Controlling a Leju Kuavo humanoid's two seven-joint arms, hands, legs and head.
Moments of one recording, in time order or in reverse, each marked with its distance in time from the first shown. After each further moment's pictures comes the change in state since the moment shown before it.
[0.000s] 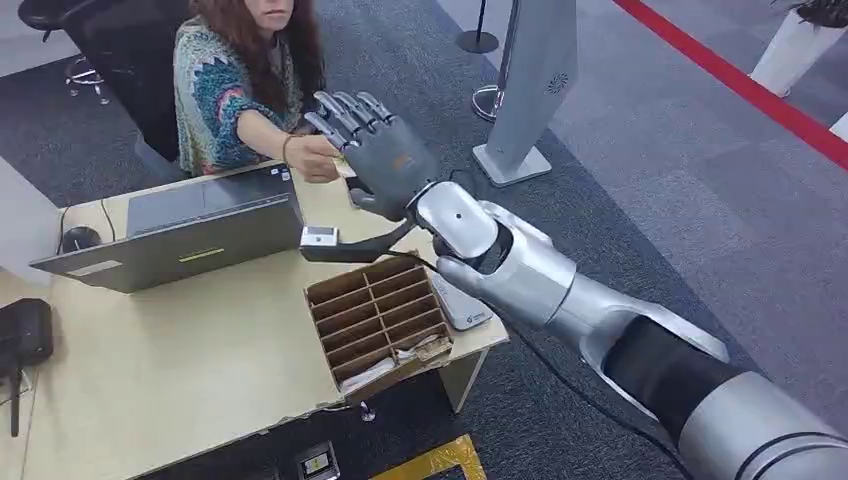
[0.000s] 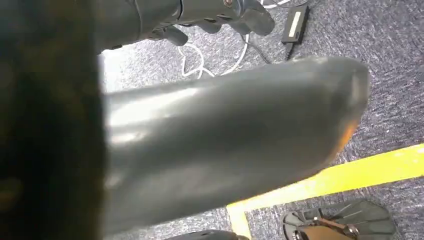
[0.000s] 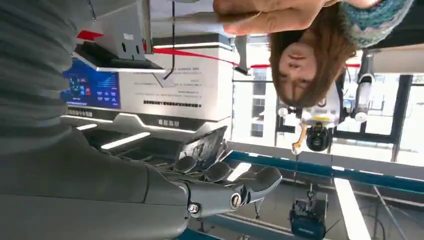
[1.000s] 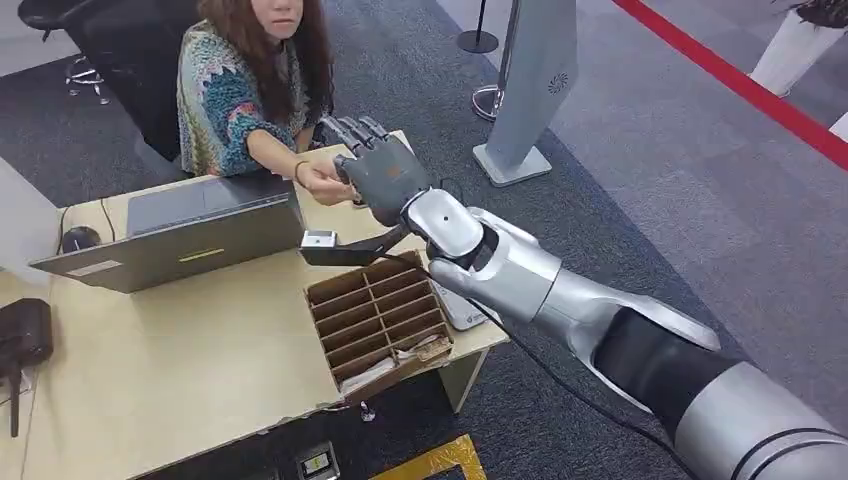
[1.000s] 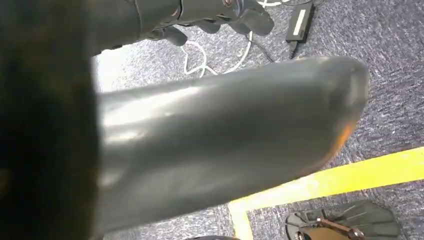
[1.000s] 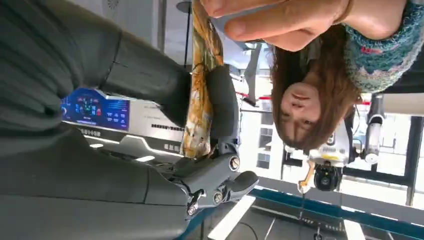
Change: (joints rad) left arm 0.006 0.008 -0.003 0.001 0.026 0.000 -0.010; right arm -0.044 0.019 0.086 0.157 -0.094 -0.022 0.036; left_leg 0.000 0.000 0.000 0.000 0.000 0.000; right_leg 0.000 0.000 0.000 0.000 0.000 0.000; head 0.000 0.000
